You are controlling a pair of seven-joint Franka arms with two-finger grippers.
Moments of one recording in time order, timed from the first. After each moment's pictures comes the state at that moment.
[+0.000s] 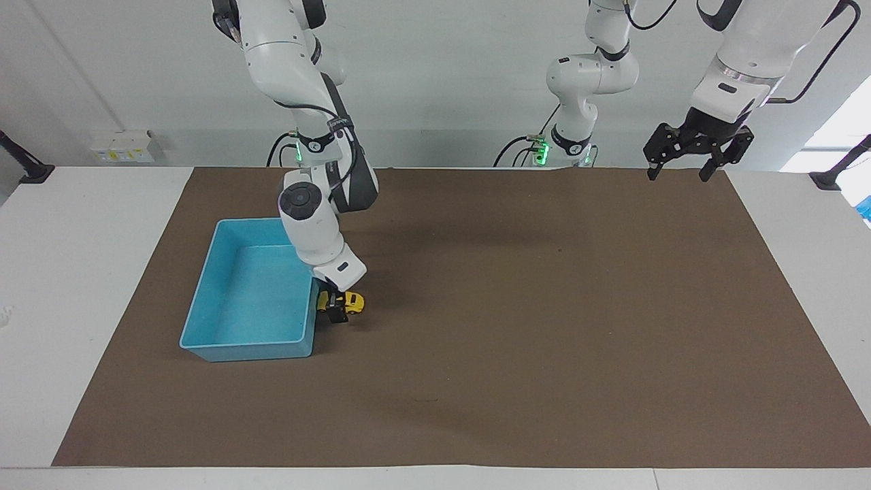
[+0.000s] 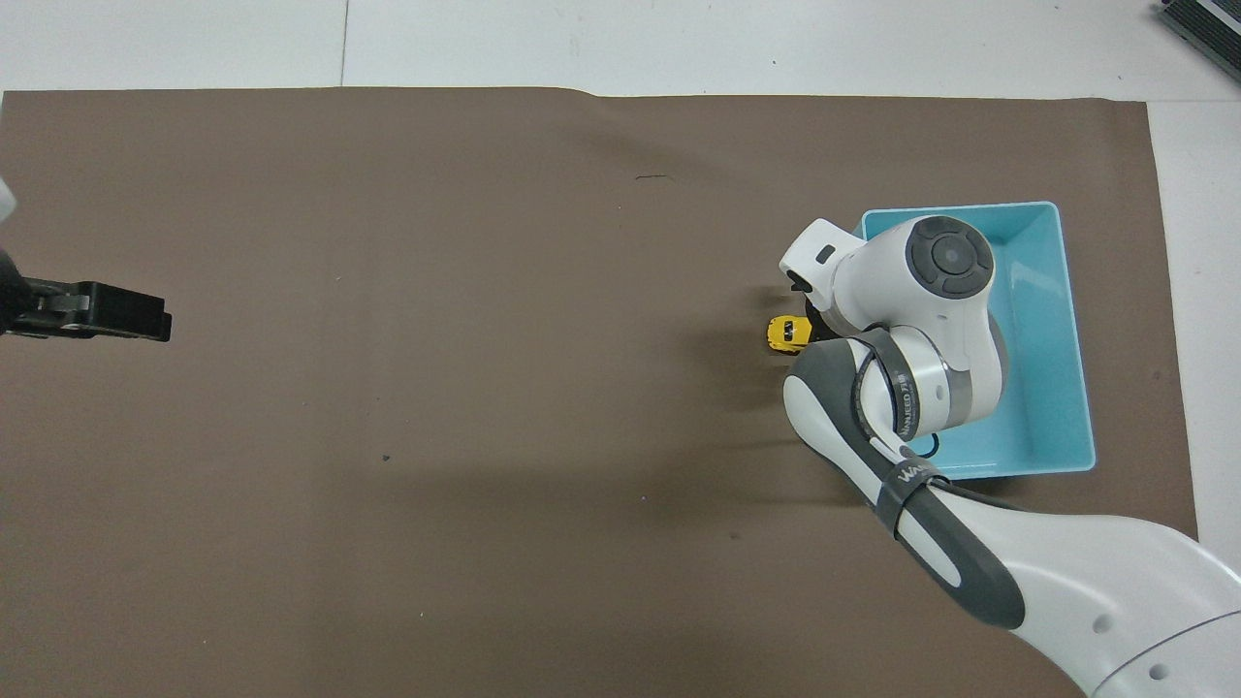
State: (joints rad) left arm 0.04 -0.06 -0.14 -1.59 -0.02 1.57 -0.01; right arm 0.17 0.37 0.07 -1.91 0.00 2.34 -1.40
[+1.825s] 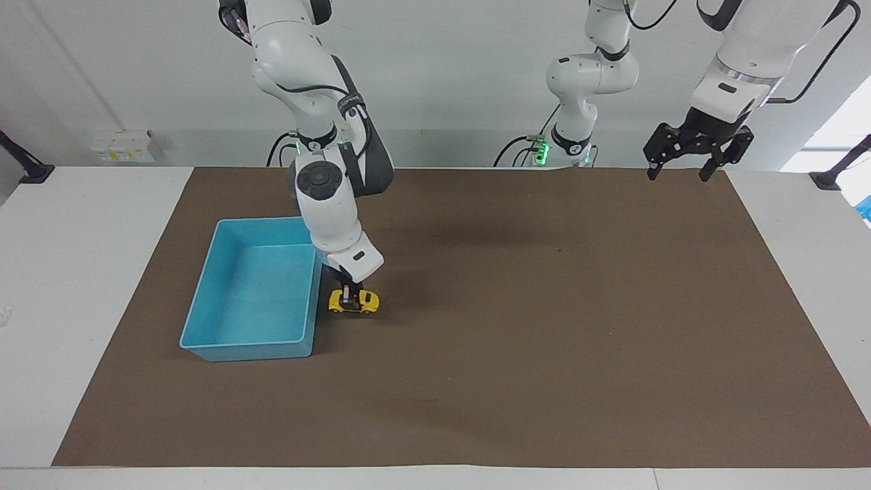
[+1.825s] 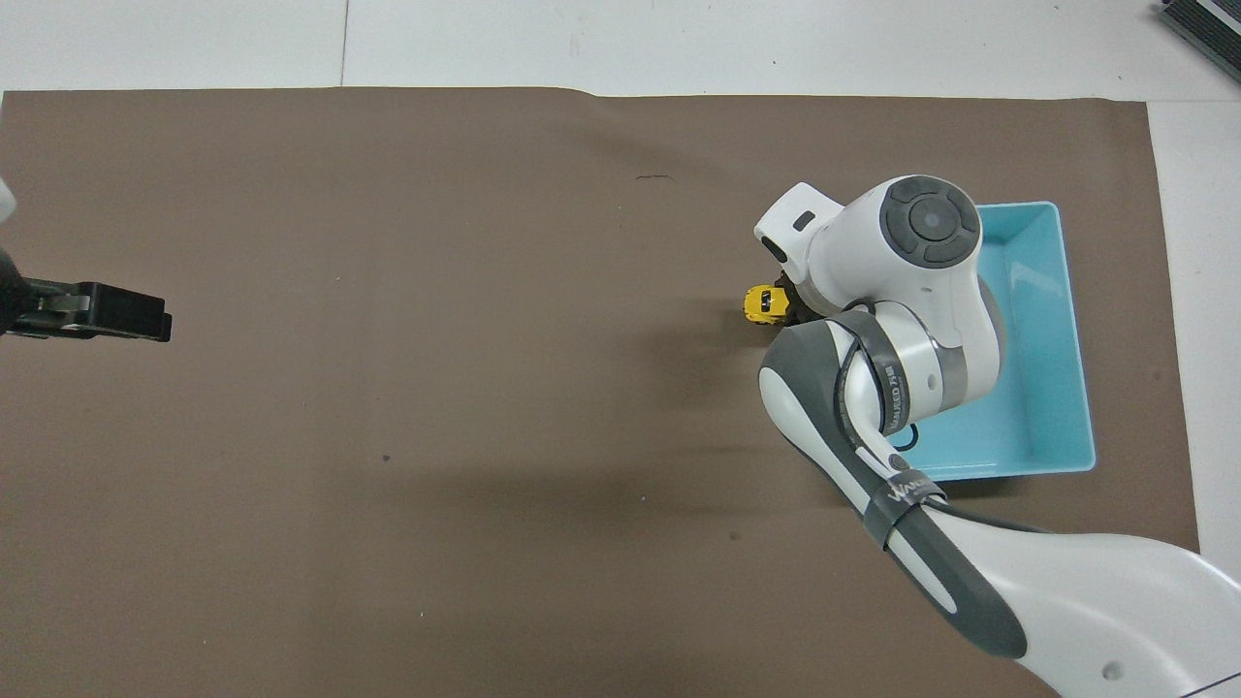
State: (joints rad) left arm 0.04 -0.06 -0.14 -1.59 -0.02 1.57 -0.01; right arm 0.23 0.35 0.07 -1.78 -0.02 2.19 -1.25
